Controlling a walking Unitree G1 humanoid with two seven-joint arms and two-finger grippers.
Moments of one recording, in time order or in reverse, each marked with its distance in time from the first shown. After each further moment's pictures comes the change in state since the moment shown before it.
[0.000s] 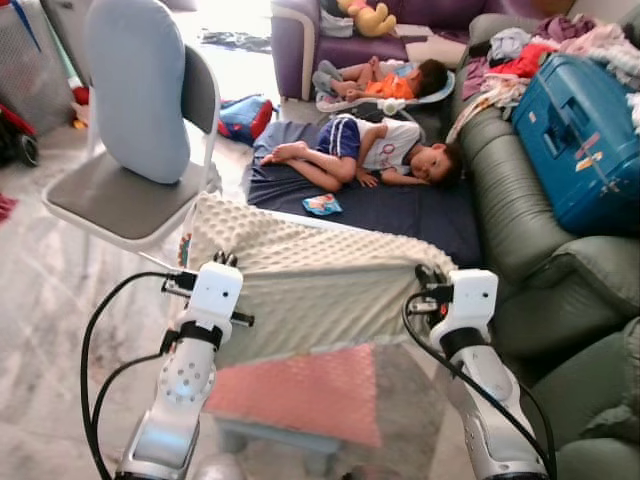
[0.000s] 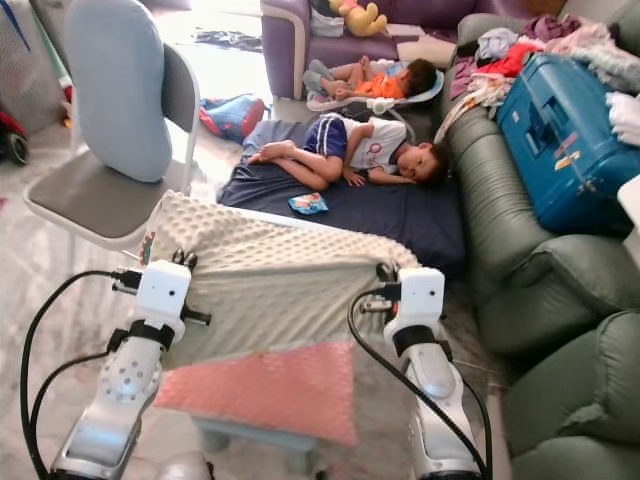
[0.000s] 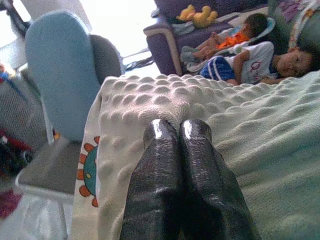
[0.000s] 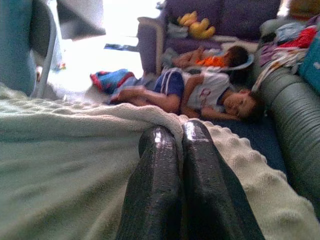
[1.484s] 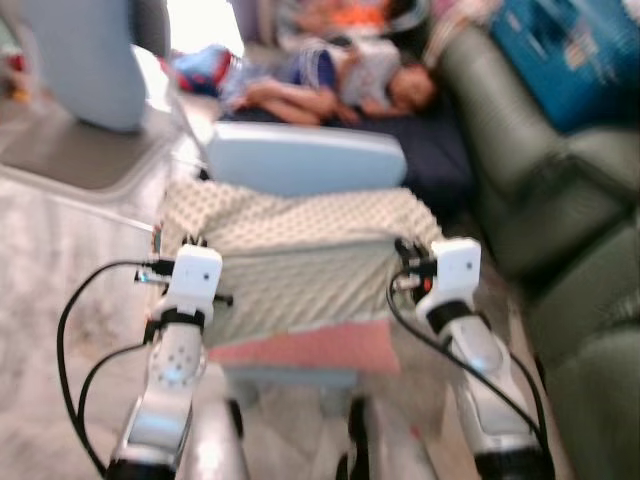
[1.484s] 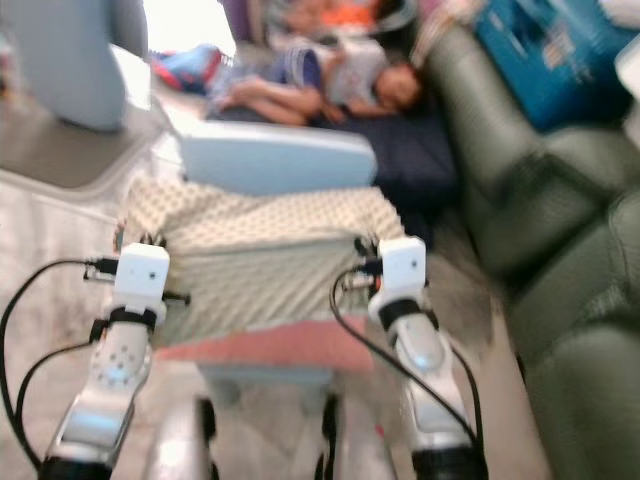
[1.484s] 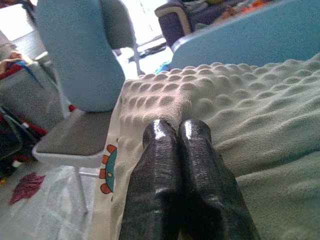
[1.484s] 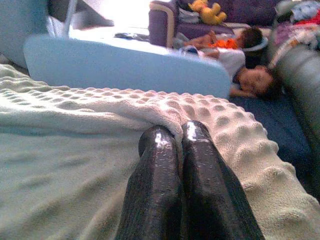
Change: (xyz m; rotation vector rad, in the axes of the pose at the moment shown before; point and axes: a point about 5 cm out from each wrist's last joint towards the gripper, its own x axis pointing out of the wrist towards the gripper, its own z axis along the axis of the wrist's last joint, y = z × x) left arm 0.004 0.025 0.001 0.046 0.014 0.221; right arm 0.020 0.022 0.026 -0.033 -0.048 0.176
